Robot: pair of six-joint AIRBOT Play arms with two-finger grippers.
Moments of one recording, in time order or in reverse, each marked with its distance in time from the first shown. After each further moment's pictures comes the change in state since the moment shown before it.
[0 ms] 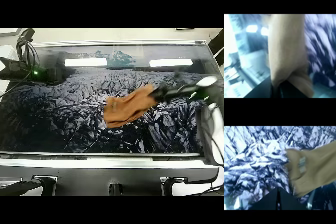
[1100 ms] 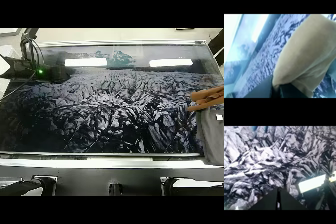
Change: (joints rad) left arm -0.049 -0.002 0.000 -0.004 0.058 0.010; right arm -0.708 -0.044 0.545 -0.194 0.029 0.338
